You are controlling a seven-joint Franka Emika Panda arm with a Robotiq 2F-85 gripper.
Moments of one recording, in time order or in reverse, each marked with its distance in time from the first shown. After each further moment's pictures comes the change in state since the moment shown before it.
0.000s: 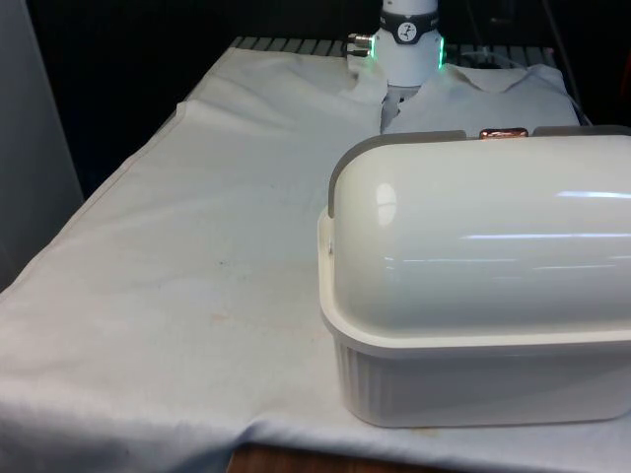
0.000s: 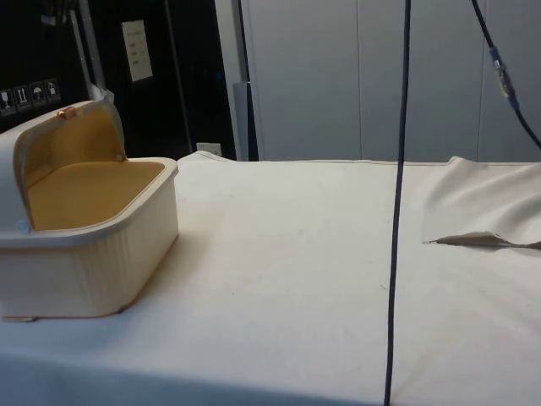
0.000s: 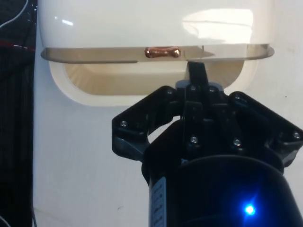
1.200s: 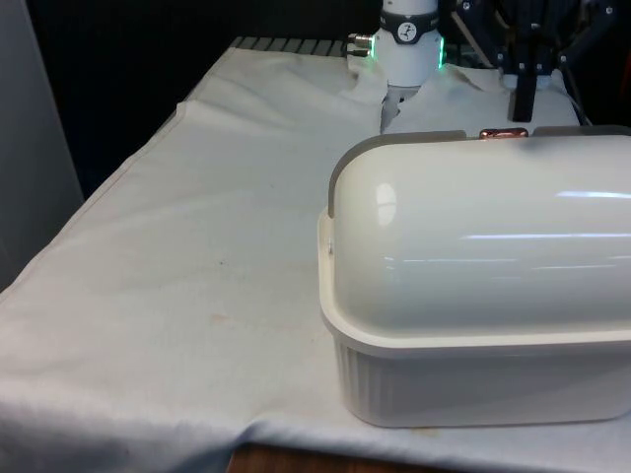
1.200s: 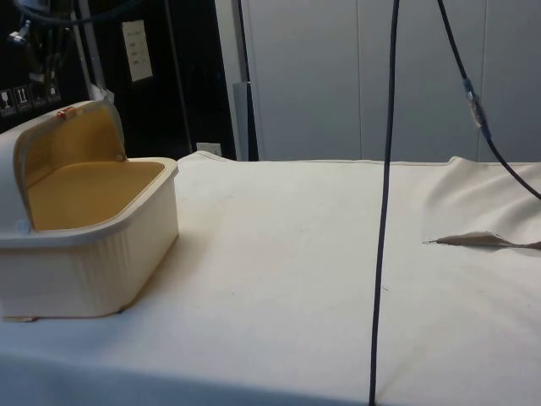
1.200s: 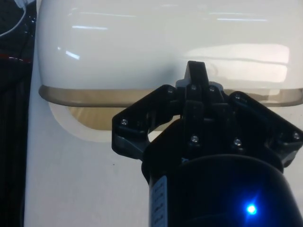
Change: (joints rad) arm 0.021 0.108 0.004 -0.030 0.000 0.163 0.019
